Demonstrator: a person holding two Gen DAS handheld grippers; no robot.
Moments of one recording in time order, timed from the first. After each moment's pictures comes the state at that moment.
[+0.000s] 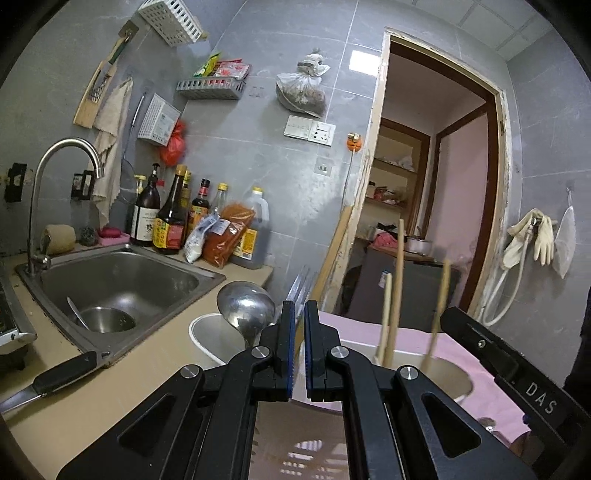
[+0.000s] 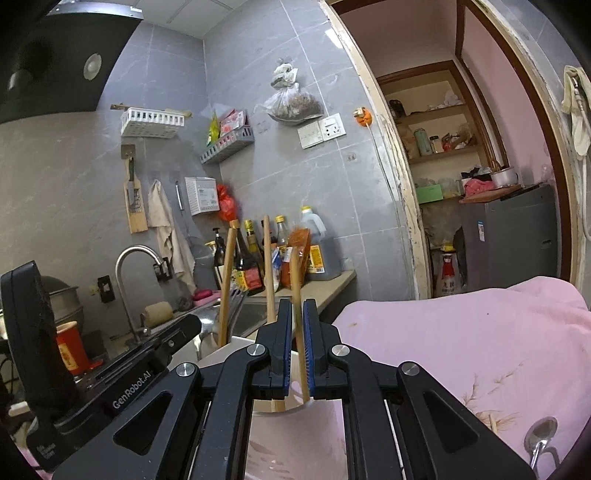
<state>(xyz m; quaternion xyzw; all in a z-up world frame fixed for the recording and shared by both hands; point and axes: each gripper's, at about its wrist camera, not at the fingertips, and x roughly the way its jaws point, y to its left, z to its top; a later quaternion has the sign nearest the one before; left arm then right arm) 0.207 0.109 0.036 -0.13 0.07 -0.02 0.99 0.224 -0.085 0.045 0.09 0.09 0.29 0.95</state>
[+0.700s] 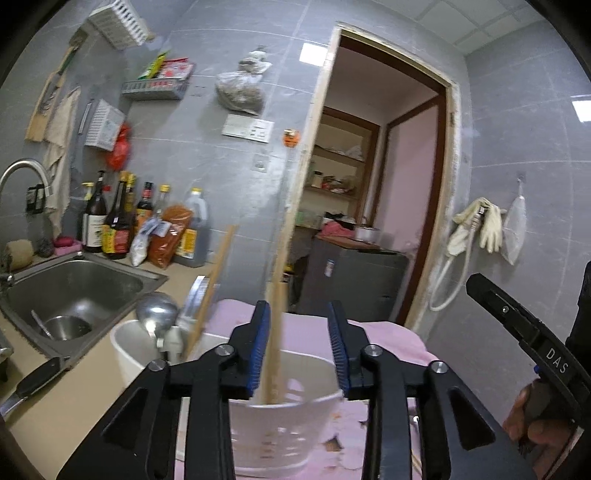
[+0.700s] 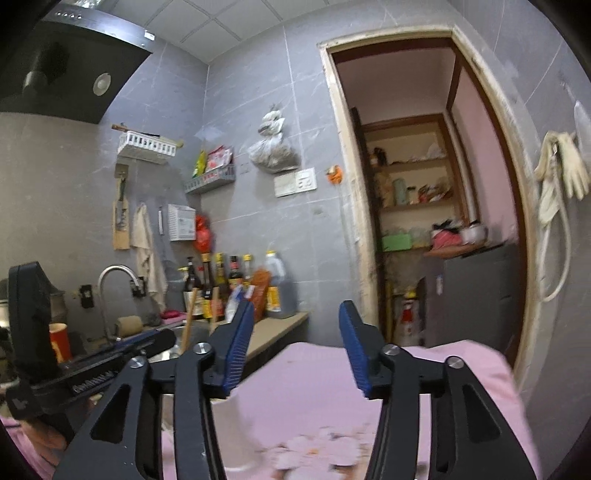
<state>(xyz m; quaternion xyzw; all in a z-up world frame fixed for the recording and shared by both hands) 0.181 0.053 0.076 -0.10 0.08 -0.12 0.98 0.176 -0.182 0.095 0.04 0.01 0.22 0.98</state>
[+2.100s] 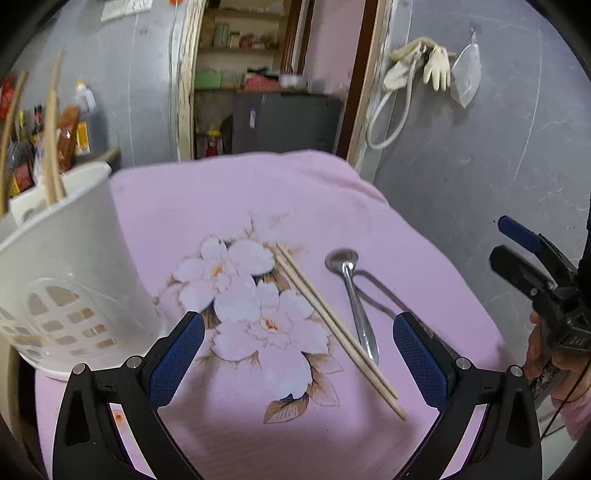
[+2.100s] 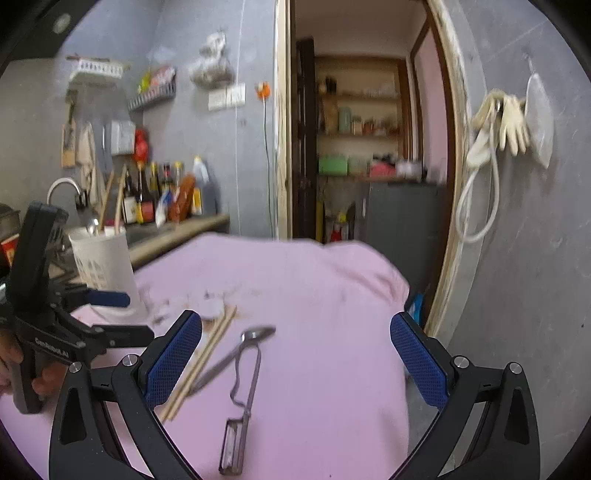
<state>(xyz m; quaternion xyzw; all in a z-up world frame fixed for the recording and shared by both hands) 0.231 -0.088 -0.009 0.02 0.36 -0.25 0.90 0.162 -0.291 0.025 -0.03 0.21 0.12 0.97</state>
